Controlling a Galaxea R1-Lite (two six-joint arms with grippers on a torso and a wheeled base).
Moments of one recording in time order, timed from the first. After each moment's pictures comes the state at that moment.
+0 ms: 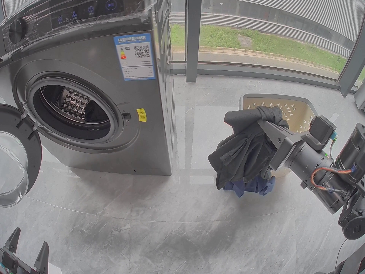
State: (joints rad) left arm -0.01 0.02 -0.02 0.00 0.00 -0.03; right arm 0.73 1.55 -0.48 -1.28 -0.22 0.16
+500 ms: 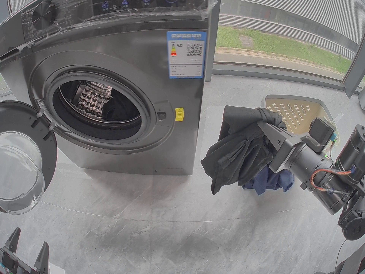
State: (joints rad) left arm -0.01 0.02 -0.02 0.01 0.00 -0.02; right arm 0.73 1.55 -0.47 -1.28 -0.22 0.16
